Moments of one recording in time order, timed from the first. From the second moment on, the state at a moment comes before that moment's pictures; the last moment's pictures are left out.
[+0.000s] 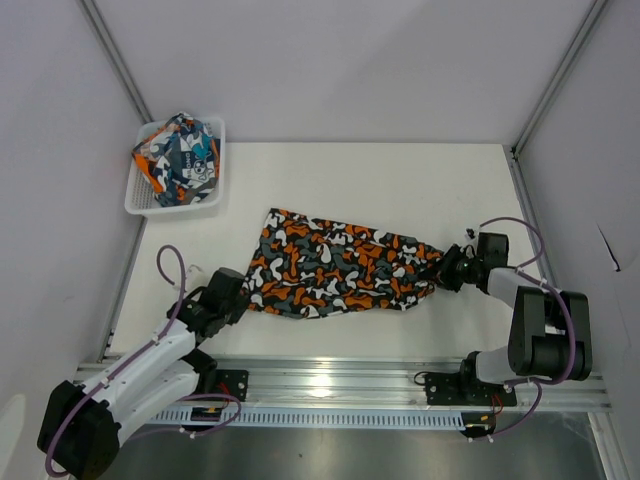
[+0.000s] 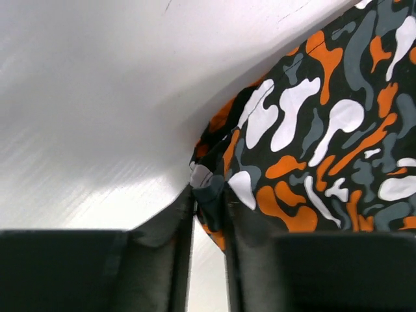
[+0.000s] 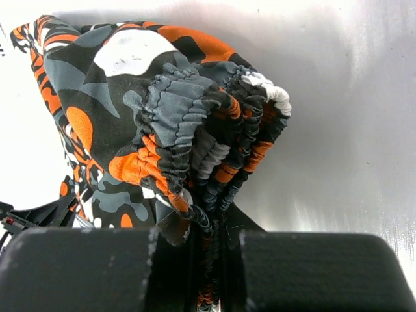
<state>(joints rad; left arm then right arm) -0.49 0.79 0.35 -0.56 -0.36 -1.39 -0.12 1.41 0.53 -0.08 -0.62 0.57</state>
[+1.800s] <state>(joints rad) -0.76 1.79 0.84 0.31 -0.07 -0.86 0.15 1.30 0.70 -0.39 -0.47 0.59</state>
